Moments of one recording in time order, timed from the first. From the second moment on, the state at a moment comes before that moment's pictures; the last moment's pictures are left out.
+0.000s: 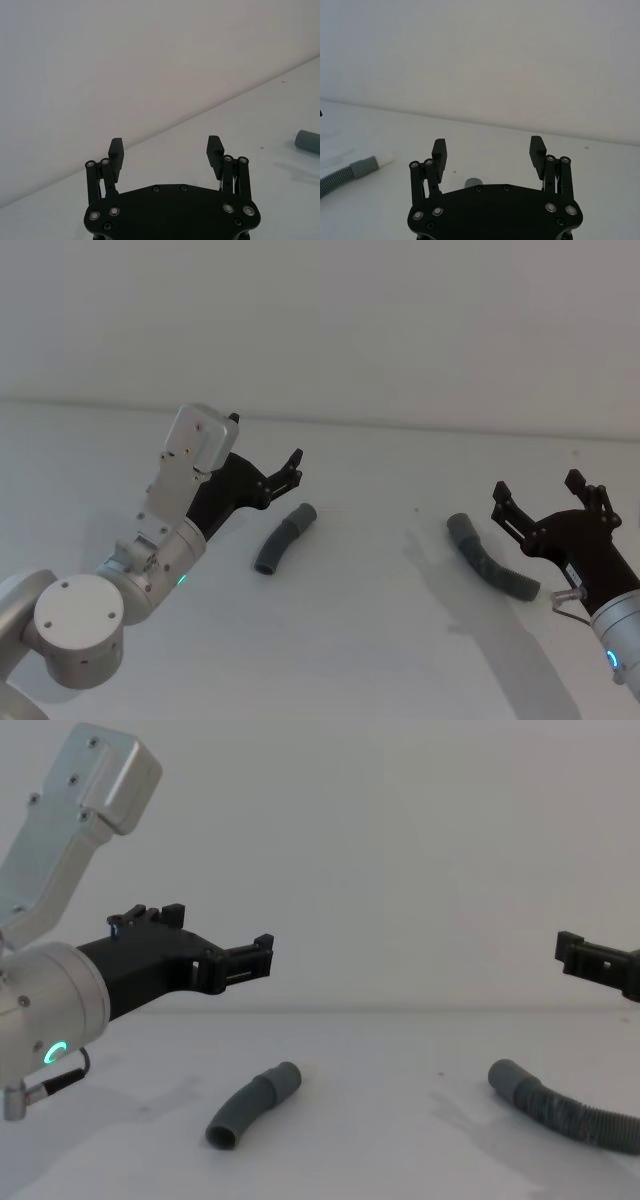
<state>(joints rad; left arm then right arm) -0.24 0.38 0.45 -1.63 -0.20 0.01 -0.01 -0.01 0.34 -0.23 -1.77 0.29 0.03 0.07</state>
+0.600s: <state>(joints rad) -0.24 0.38 0.45 -1.63 -0.20 0.01 -0.01 -0.01 0.34 -0.23 -1.77 0.29 0.03 0.07</state>
